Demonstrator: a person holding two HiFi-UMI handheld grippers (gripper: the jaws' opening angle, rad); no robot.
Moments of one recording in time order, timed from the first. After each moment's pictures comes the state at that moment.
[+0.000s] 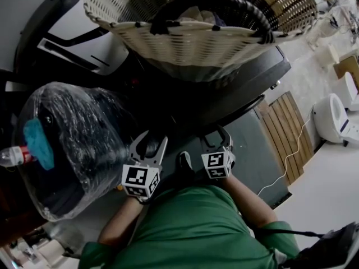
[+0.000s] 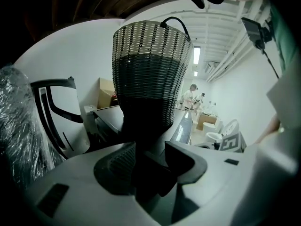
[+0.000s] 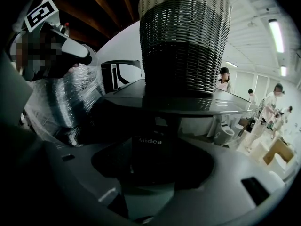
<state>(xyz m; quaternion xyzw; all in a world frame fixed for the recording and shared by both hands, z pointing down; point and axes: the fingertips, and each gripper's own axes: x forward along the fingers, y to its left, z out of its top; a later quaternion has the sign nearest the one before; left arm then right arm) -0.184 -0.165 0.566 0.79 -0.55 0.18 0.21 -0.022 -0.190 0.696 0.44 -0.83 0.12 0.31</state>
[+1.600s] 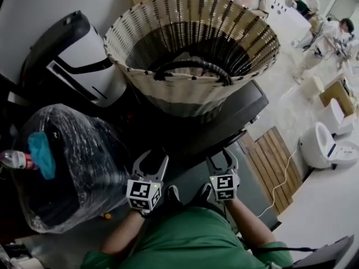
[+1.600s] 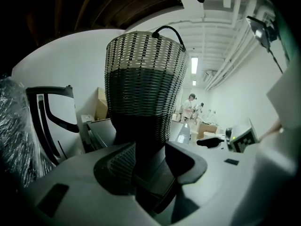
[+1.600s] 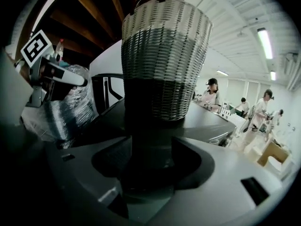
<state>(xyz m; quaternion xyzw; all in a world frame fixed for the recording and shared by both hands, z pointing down) -0.148 -0.188 0.531 0.80 -0.56 0.14 0.17 0.053 -0.219 0.602 0.48 -0.83 0.09 0.26</state>
